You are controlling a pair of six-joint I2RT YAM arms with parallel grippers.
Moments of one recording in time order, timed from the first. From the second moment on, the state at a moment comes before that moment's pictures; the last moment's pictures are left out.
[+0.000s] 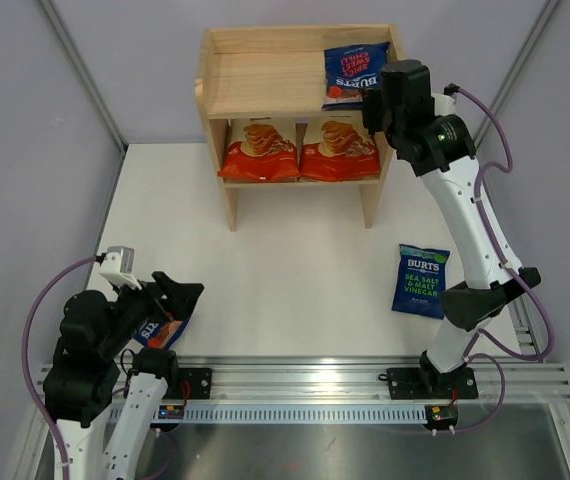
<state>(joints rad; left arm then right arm) -0.12 0.26 0.90 -0.95 0.31 -0.42 0.47 1.75 2.27 -0.91 0.49 1.64</state>
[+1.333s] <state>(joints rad) -0.12 0.26 0.95 -1.02 0.33 -0.40 0.46 1.68 2.27 -1.00 0.45 1.52</state>
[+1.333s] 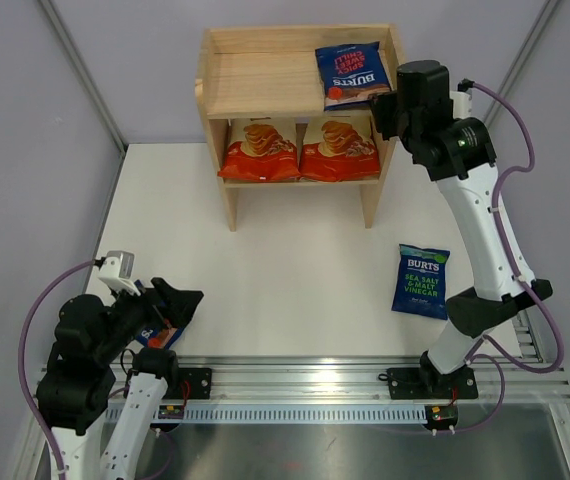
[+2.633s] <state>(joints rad) -0.12 0.30 0.64 -0.71 0.64 -0.52 0.43 0.84 1.09 -0.91 0.40 0.65</state>
